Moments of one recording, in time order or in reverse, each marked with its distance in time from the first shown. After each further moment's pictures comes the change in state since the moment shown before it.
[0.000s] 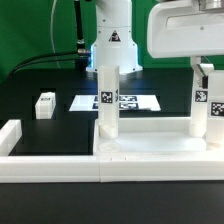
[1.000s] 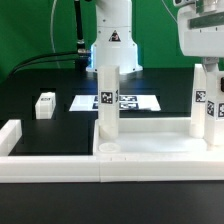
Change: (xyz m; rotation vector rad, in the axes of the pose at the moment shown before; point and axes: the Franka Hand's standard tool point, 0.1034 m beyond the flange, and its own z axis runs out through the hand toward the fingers) arm 0.000 0.000 0.002 0.020 -0.039 0.890
